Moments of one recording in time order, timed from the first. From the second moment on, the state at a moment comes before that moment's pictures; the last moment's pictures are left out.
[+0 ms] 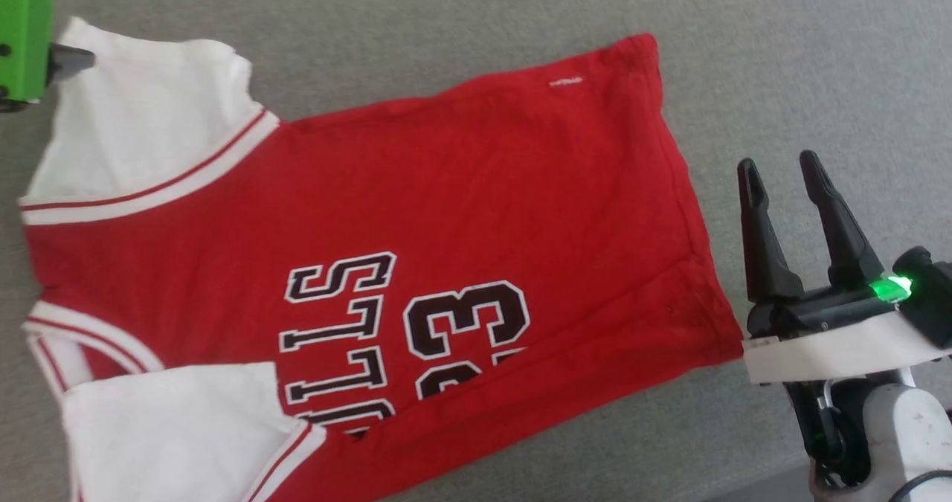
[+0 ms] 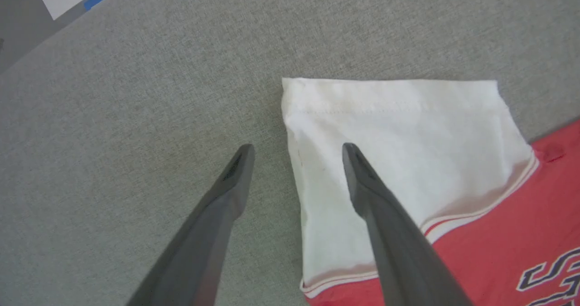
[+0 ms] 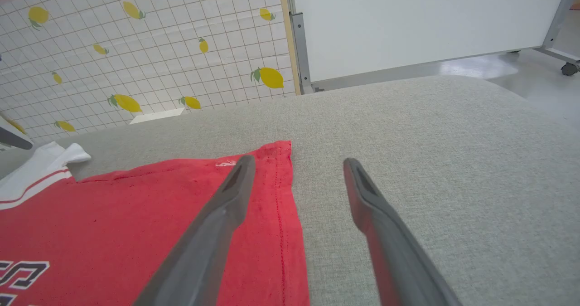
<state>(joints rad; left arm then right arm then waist) -1.24 0.87 -0.79 0.34 -0.98 0.01 1.11 -0.14 -0.08 0.03 -0.14 0.32 0.13 -0.11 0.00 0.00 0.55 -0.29</state>
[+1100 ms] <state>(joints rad) -1.14 0.76 -0.79 0.31 -0.94 -0.02 0.73 -0.22 -0.31 -0.01 -0.12 0.36 0.13 0.27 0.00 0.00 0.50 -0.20</state>
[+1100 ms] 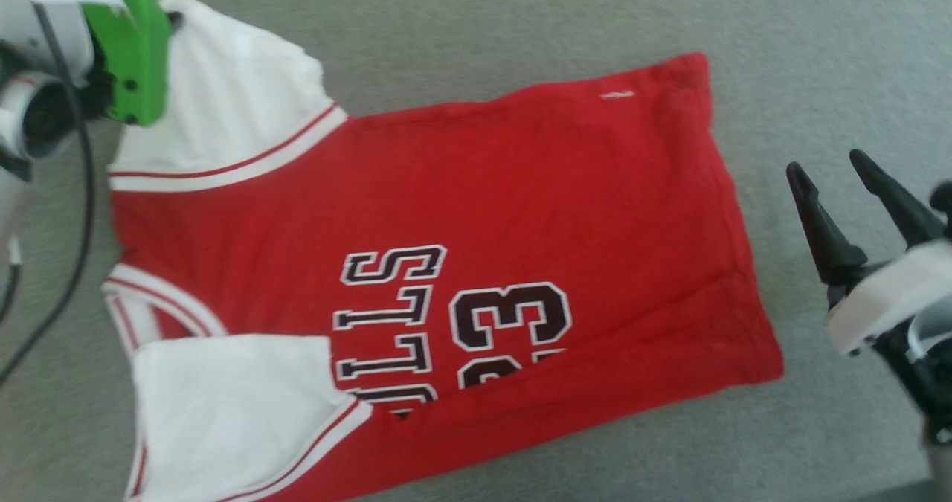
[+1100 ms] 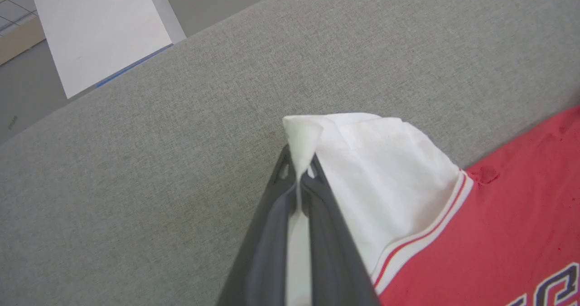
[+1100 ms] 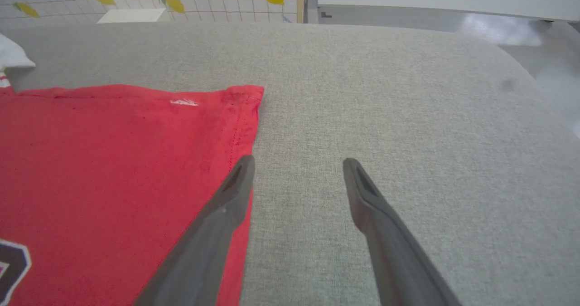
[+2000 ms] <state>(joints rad) -0.92 0.68 -0.82 -0.06 -0.88 0.13 0.47 -0.80 -0.79 0.55 0.25 0.55 0.13 0.87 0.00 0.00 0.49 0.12</state>
